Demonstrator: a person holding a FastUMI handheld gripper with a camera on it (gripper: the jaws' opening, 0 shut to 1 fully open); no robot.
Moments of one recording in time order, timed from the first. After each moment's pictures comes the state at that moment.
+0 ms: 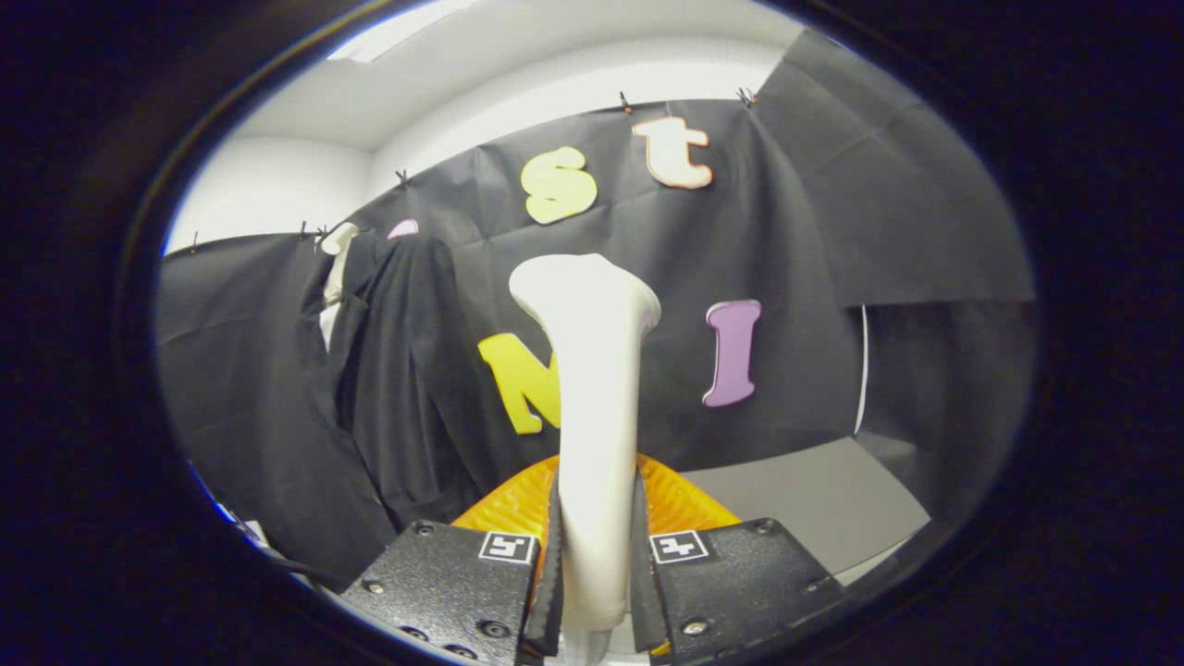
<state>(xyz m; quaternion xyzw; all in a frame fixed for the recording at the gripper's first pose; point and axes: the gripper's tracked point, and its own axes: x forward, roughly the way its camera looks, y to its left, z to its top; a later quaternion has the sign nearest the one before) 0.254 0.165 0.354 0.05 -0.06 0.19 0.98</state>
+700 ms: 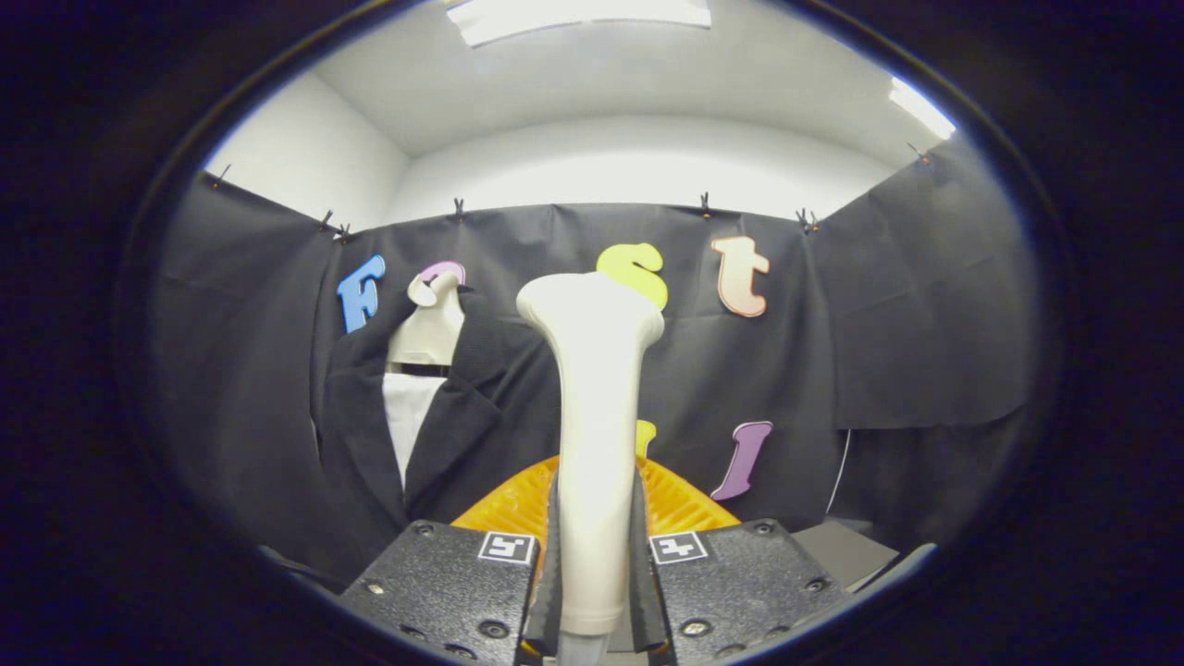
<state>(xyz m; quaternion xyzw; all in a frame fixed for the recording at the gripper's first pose) 0.165 0.356 0.449 -0.02 -0.19 0.11 0.98</state>
